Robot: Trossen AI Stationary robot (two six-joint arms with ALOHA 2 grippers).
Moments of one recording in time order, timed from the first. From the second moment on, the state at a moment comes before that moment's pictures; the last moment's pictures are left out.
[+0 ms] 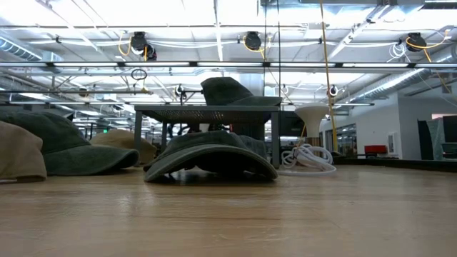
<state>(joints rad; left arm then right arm) -0.12 1.33 1.35 0.55 0.02 0.08 0.16 1.40 1.41 0.54 0.05 0.16</state>
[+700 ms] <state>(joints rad) -0.17 1.13 1.37 -0.08 0.00 -0.13 0.17 1.09 1.41 -0.52 -0.25 0.57</state>
